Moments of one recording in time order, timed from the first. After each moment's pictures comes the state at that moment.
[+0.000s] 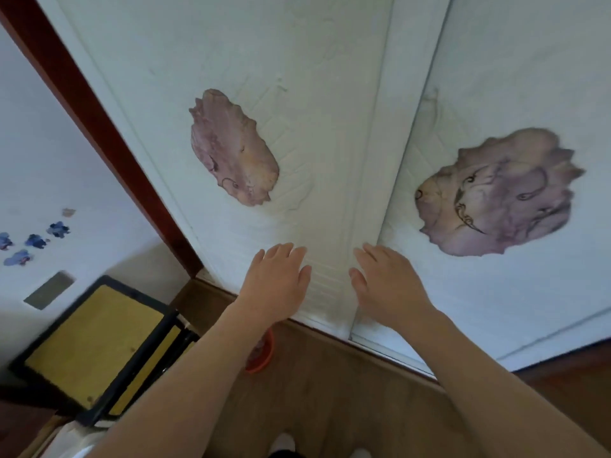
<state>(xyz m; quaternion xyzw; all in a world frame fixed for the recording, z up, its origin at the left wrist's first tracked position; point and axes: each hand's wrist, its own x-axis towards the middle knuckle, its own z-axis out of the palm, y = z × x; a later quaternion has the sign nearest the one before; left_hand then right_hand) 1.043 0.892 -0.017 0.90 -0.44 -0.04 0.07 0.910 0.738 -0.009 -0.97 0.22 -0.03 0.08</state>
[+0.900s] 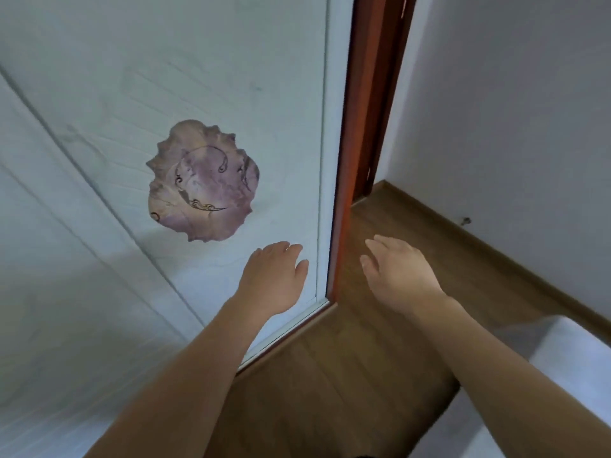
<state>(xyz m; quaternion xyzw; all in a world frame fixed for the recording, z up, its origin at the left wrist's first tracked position) 0.857 0.740 -0.009 0.57 -0.82 -0.08 0.06 0.639 0.784 0.020 -0.69 0.71 -0.09 0.08</state>
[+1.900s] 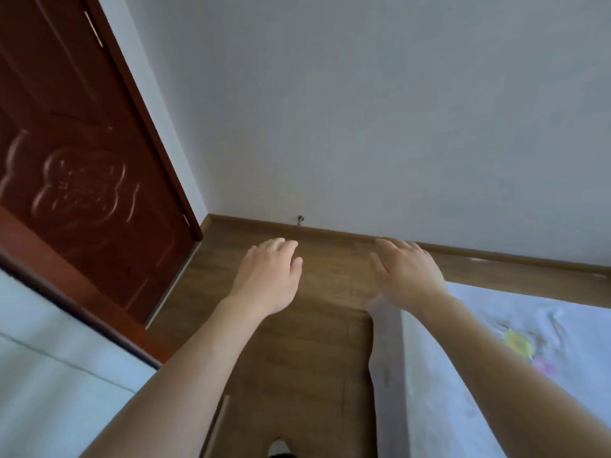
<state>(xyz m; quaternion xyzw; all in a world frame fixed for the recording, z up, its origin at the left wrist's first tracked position) 0.430 0.549 -0.004 0.25 -0.96 -0.09 0.06 0.278 0.735 0.002 -0.37 0.92 -0.12 0.01</state>
